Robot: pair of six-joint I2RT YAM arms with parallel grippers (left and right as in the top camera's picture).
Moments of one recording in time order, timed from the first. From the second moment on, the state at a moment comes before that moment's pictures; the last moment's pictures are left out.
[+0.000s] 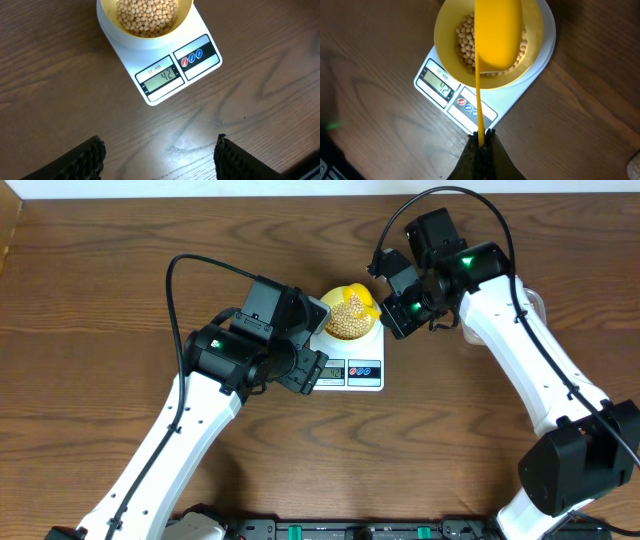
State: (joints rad) left arm -0.46 1.37 1.29 -1.04 0.15 0.09; right arm 0.38 1.81 1.66 -1.09 -0.32 -0.20
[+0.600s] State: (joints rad) left arm -0.46 1.37 1.29 -1.04 0.15 0.09; right arm 0.41 1.81 1.66 -1.09 -0.27 -0.21
